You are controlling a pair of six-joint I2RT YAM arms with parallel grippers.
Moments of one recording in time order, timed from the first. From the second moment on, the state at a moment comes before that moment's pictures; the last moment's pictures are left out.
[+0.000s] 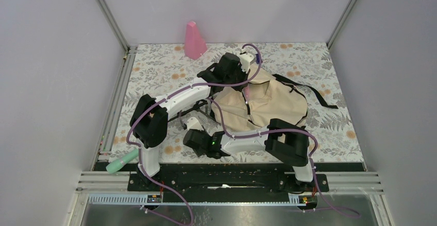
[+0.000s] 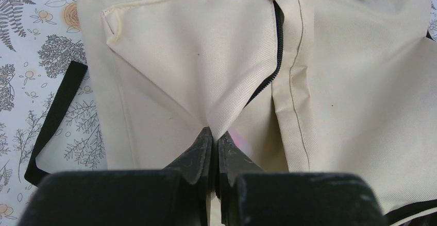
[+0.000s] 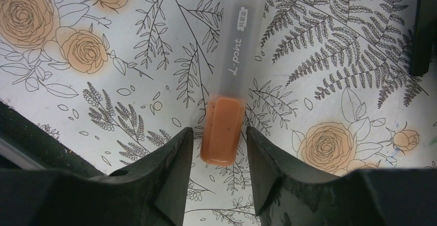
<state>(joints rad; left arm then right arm) -0.74 1.91 1.60 -0.27 0.15 -0.08 1.32 1.97 1.21 -0.21 0.41 0.47</state>
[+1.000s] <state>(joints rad) -0.74 1.91 1.60 -0.27 0.15 -0.08 1.32 1.82 1.05 -0.21 0.42 0.47</state>
